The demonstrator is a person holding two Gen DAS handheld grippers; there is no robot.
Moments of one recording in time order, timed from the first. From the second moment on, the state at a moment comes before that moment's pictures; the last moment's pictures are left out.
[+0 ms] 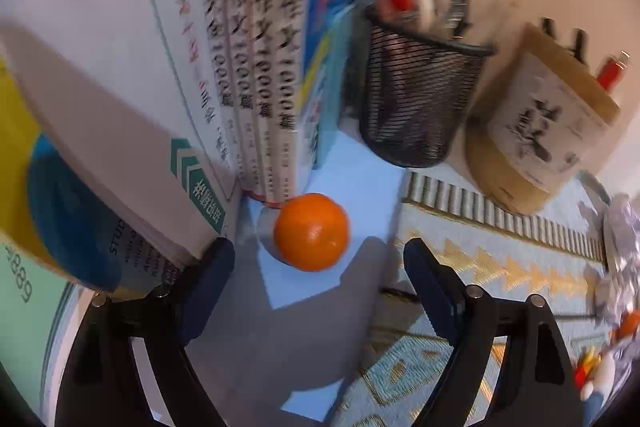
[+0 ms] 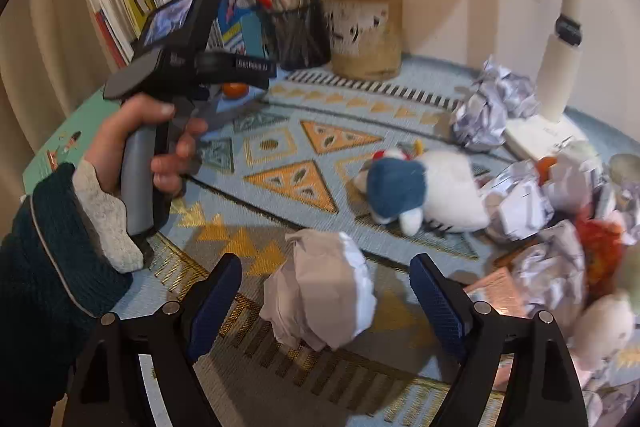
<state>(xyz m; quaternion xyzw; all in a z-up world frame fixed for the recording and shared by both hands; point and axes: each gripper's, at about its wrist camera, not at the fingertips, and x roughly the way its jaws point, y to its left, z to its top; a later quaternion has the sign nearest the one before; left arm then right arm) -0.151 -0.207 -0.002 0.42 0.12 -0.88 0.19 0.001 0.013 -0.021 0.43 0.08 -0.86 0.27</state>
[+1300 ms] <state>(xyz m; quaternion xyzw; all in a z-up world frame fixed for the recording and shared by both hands) 0.066 0.045 0.023 0.37 0.05 -0.91 -0.15 0.093 0.302 -0.005 0.39 -0.08 -0.91 0.09</state>
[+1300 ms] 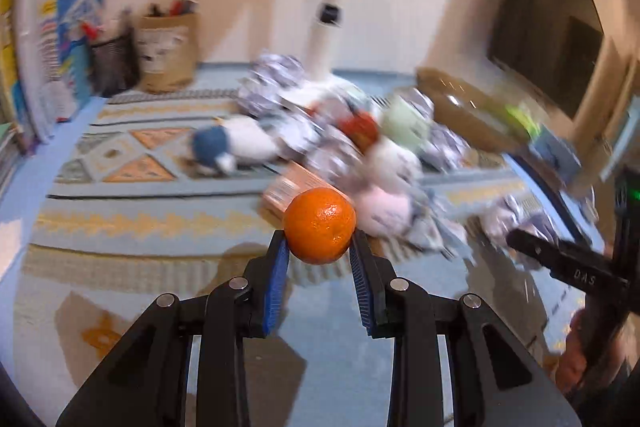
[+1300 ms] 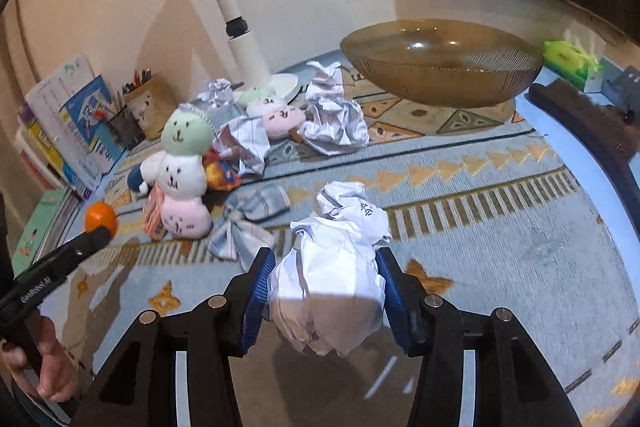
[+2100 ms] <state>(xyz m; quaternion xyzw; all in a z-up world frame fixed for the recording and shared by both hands) 0.068 0.116 0.007 0.41 -0.02 -0.89 -0.20 0.100 0.304 -0.021 0.42 -0.09 -0.90 0.08</state>
